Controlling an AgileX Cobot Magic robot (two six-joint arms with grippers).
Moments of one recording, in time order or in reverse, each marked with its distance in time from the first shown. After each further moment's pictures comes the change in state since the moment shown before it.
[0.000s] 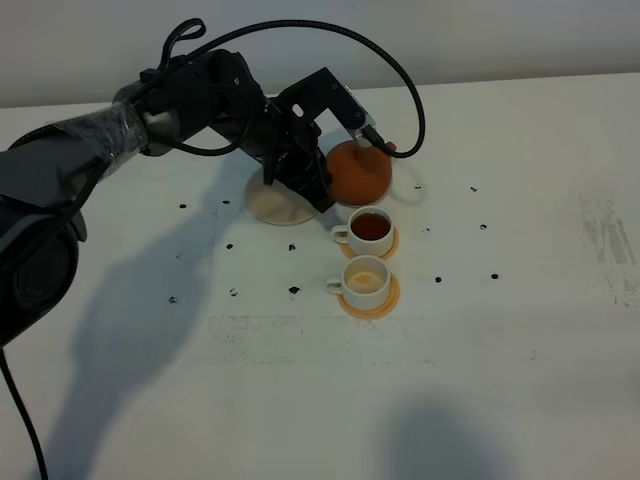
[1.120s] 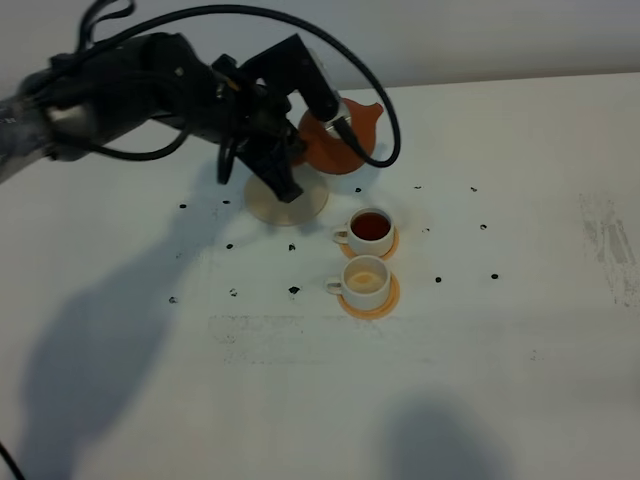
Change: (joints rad) left arm -0.011 -0.363 0.368 0.023 -0.206 0.128; right arm 0.000 0.000 0.000 0.000 0.000 0.000
